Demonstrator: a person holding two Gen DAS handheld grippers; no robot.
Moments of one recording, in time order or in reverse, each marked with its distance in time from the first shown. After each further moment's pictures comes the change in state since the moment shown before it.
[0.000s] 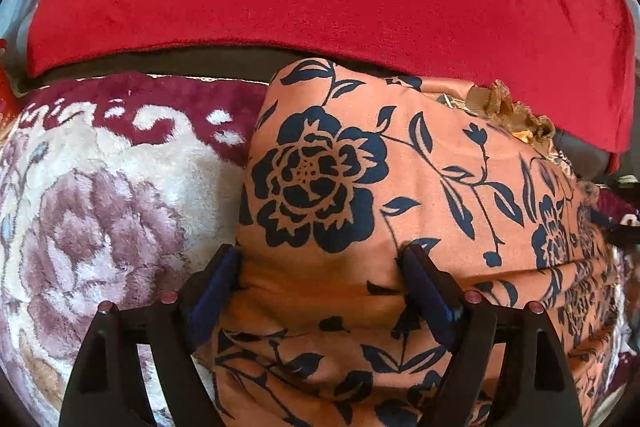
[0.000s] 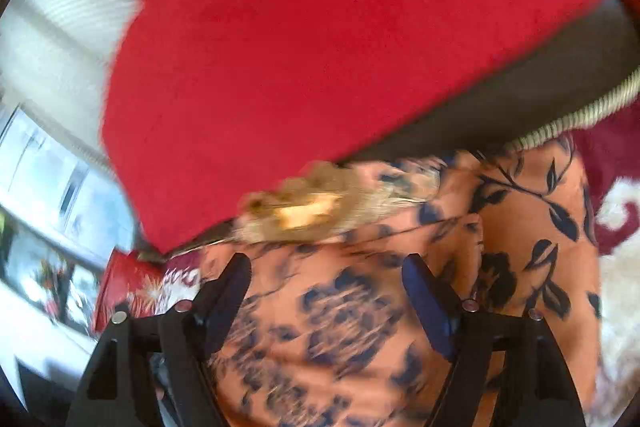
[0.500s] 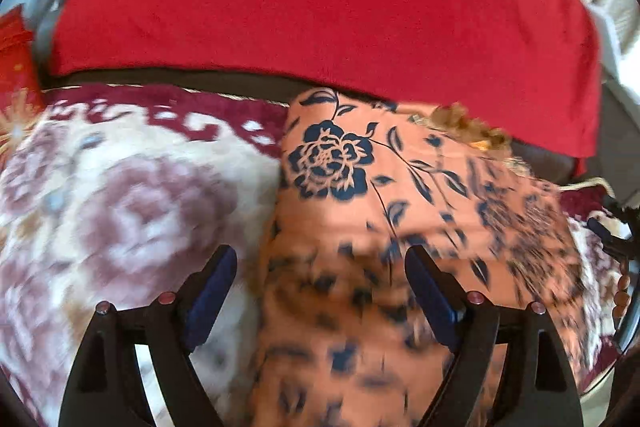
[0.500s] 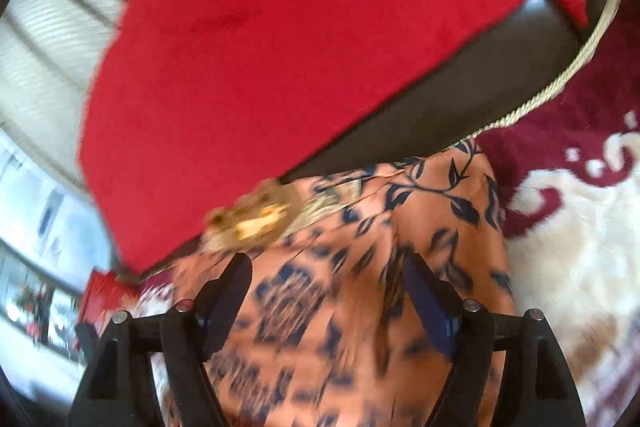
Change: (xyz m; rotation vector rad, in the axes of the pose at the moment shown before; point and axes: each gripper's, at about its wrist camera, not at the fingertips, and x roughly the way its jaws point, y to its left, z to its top) left arm -0.098 0.037 -0.048 -0.004 -0.105 -0.072; right arm -0.093 -0.004 -0.039 -0.051 -0.148 -0.051
